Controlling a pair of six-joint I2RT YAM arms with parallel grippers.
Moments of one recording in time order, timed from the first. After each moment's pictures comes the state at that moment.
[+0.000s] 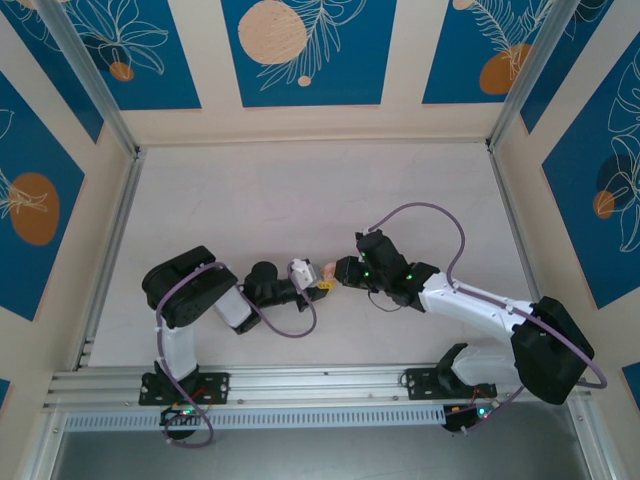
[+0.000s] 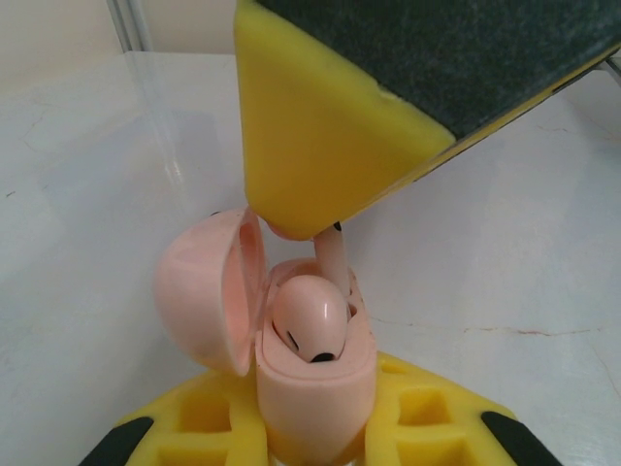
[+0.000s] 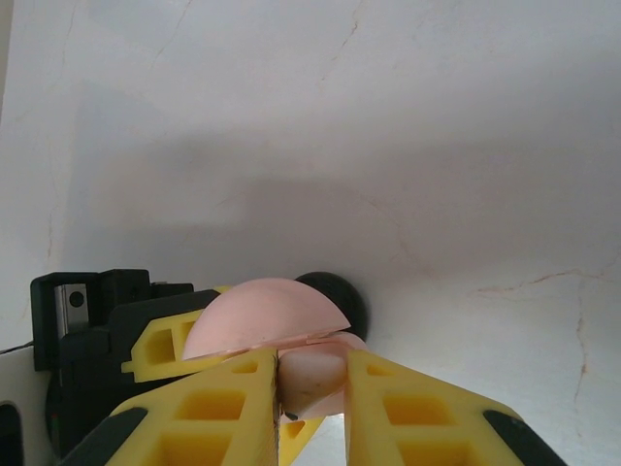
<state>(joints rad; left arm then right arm) -0.78 1.91 0.42 1.29 0.42 0.14 0.76 1.24 0.66 -0.19 -0.05 0.84</state>
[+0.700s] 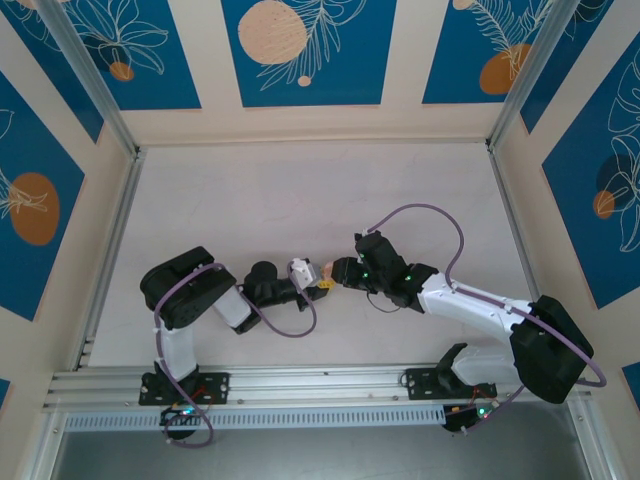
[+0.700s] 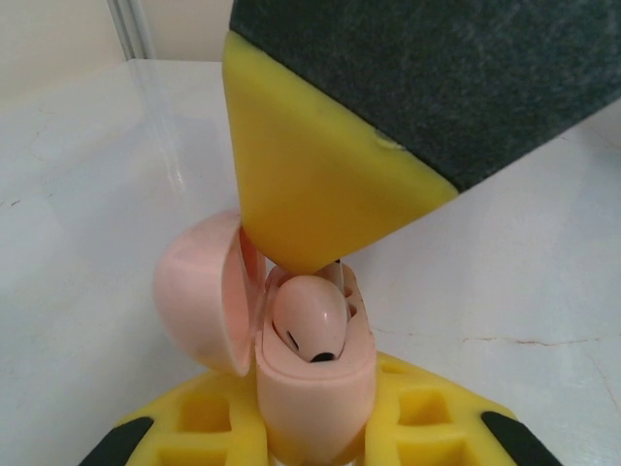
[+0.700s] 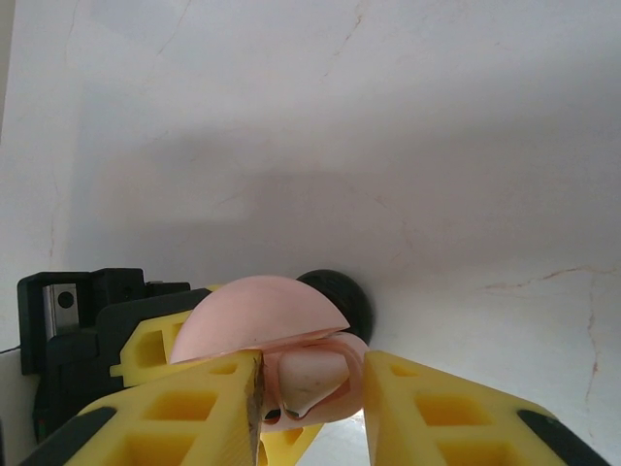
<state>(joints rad) -0.78 1.89 0.42 1.28 0.41 0.14 0.77 1.24 0.65 -0.17 -0.05 0.86</state>
